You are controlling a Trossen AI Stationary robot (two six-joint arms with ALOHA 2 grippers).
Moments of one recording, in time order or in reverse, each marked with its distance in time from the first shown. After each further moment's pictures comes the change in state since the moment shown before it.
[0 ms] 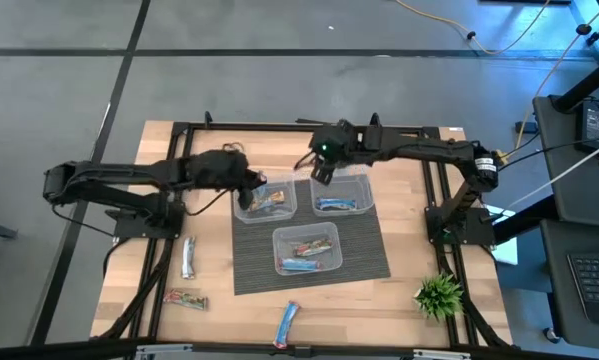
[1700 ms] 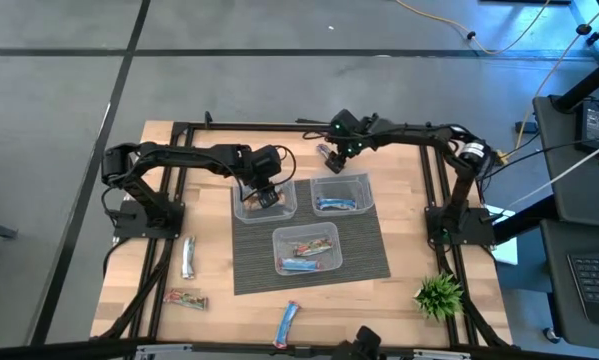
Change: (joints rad) left arm 0.104 0.569 0.379 -0.432 0.106 0.103; right arm -0.386 0.104 -0.409 0.396 -0.405 -0.065
